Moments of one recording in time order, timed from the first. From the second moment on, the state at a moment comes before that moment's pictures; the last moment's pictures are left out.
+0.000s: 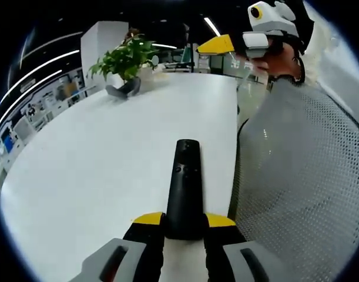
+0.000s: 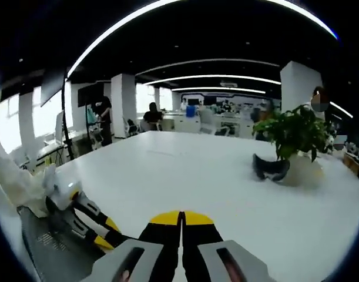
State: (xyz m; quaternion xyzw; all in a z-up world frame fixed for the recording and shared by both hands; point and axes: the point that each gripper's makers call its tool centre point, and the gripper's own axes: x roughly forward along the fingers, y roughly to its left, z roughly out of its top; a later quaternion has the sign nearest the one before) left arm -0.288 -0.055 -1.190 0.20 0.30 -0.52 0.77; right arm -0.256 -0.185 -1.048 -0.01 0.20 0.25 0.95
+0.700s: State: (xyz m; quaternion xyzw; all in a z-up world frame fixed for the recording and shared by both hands) left arm -0.271 -0.056 -1.193 0.23 0.31 -0.54 0.75; right arm -0.238 -0.205 -1.011 -0.02 0.07 0.18 0.98
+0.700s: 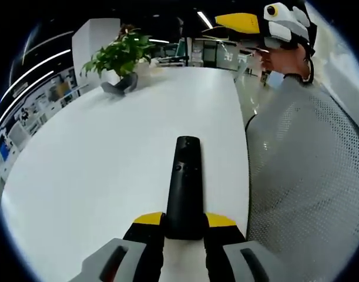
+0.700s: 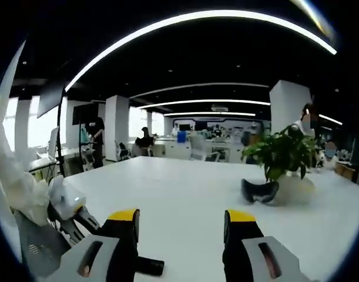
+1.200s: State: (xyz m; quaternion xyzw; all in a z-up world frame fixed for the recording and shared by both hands) left arm -0.250 -0.056 -1.192 0.24 0.31 -0.55 0.74; right arm -0.234 -0.211 -1.002 0.01 0.05 0.17 0.98
